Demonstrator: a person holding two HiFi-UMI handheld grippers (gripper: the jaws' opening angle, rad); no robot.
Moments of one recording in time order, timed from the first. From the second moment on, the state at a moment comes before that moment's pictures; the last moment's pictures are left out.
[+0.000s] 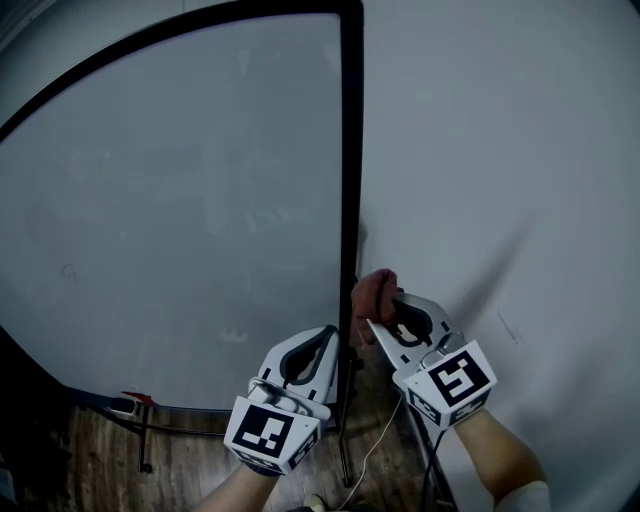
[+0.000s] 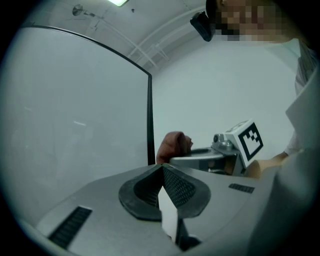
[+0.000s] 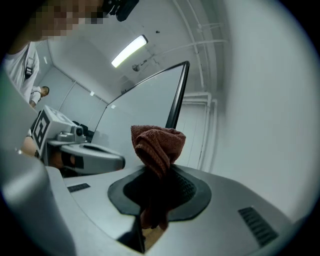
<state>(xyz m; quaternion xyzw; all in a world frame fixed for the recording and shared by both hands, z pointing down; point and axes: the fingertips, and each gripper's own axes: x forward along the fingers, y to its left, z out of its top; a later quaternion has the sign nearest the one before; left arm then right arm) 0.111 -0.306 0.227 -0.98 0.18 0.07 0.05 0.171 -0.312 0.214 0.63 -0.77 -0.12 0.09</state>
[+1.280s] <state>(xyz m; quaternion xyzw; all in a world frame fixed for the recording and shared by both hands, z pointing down) 0.126 -0.267 0.086 -0.95 0.22 0.16 0.13 0.173 -0.313 -0.014 0.58 -0.77 -0.25 0.07</state>
